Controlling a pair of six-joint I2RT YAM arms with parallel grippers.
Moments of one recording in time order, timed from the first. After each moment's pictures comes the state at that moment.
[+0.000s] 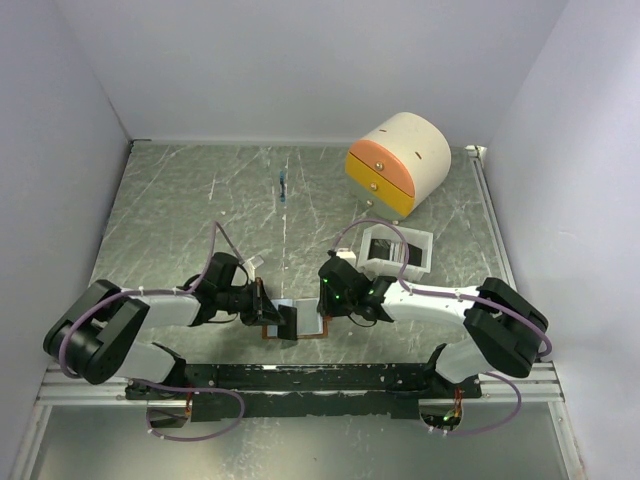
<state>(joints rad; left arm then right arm) -0.53 1.38 0.31 0.27 0.72 -0.87 0.96 1.43 0.65 -0.16 0.13 0.79</state>
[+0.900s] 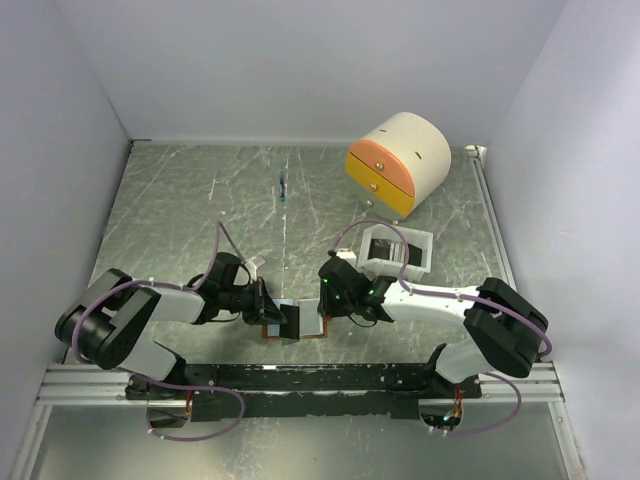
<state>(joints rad) -0.53 1.47 0.30 0.37 0.73 -0.89 0.96 1.43 0.65 -0.17 0.13 0.79</state>
